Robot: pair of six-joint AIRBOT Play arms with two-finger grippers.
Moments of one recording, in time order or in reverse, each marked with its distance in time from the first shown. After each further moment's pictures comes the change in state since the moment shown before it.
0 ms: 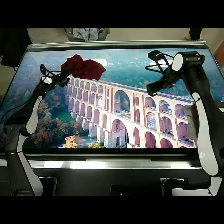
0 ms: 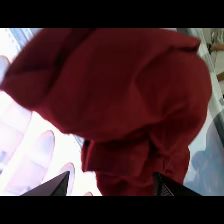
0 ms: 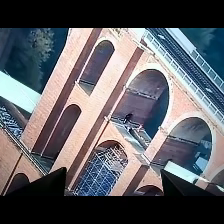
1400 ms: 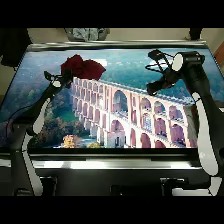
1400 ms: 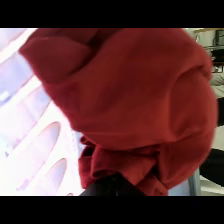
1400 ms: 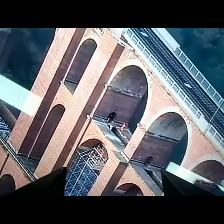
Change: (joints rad) left arm -0.056 -0.049 0.001 -0.004 0.232 -0.253; right arm 0.000 0.000 0.000 -0.001 -0.008 0.016
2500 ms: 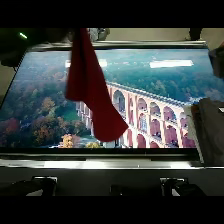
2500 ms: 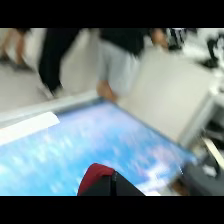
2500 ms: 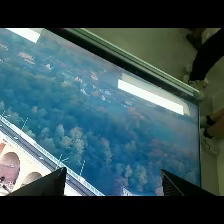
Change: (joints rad) left arm -0.323 0.976 -0.181 0.058 -0.716 0.840; right arm 0.000 0.666 0.006 -0.253 -0.085 -0.012
